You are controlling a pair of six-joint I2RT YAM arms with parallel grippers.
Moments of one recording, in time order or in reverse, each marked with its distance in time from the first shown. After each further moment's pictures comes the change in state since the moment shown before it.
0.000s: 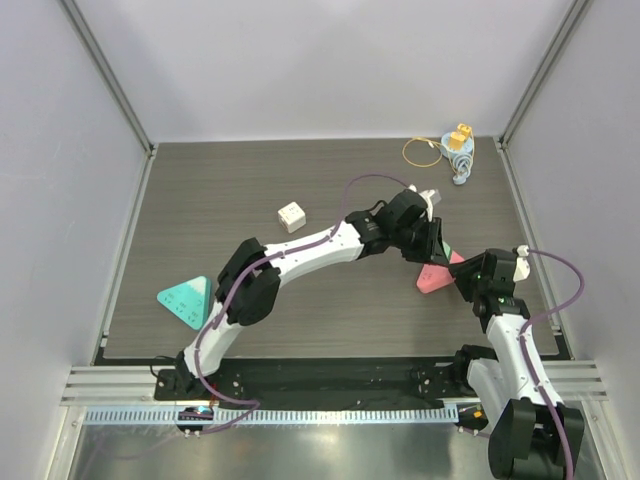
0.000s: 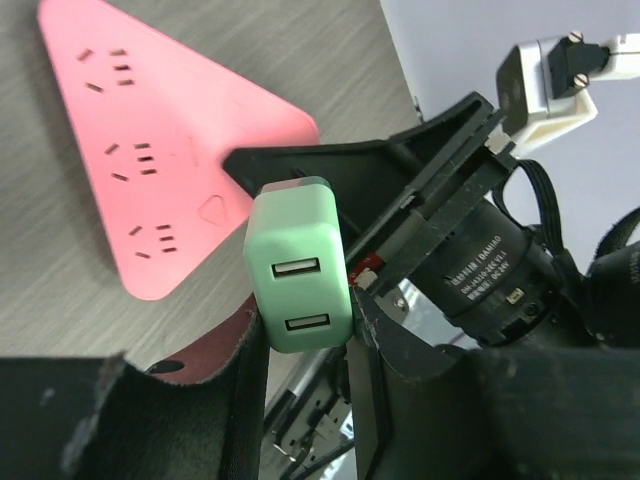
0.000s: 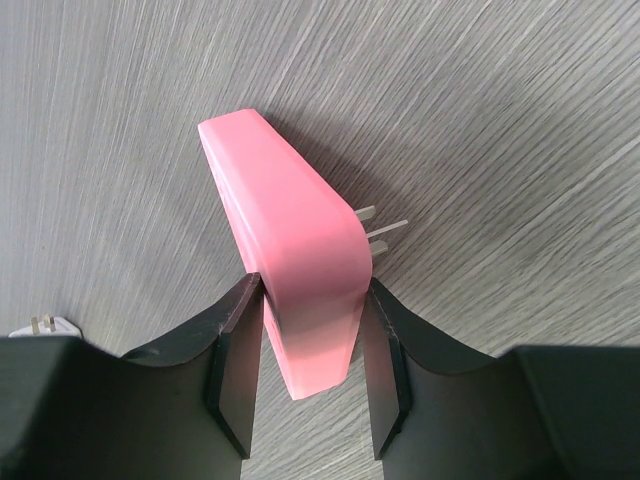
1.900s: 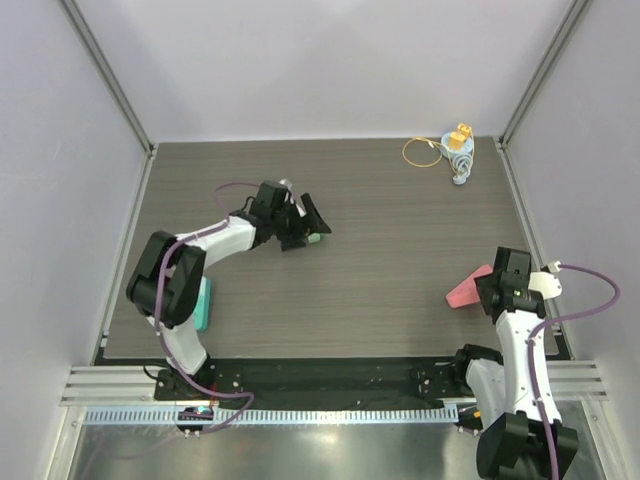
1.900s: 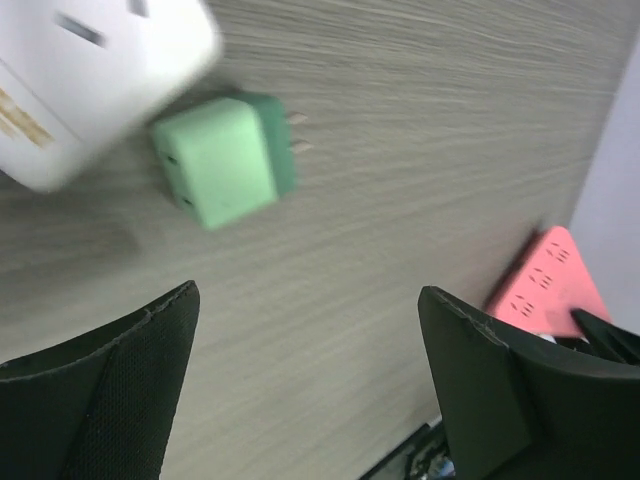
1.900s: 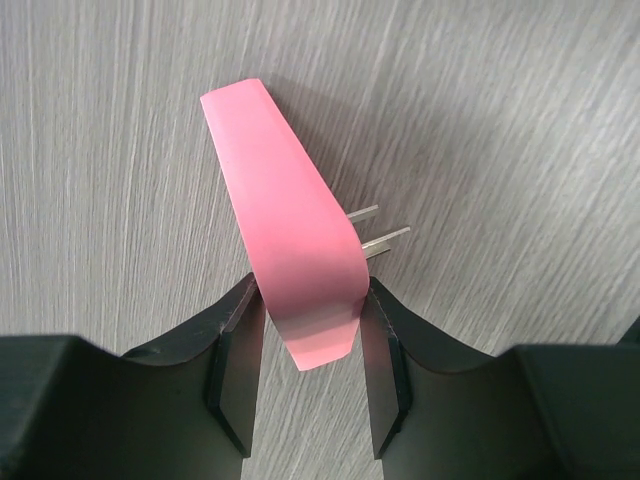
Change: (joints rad) left arm 0.569 -0.395 -0.835 0.229 -0.005 -0.035; right arm -0.067 -0.048 0.184 -0.460 0.291 0.113
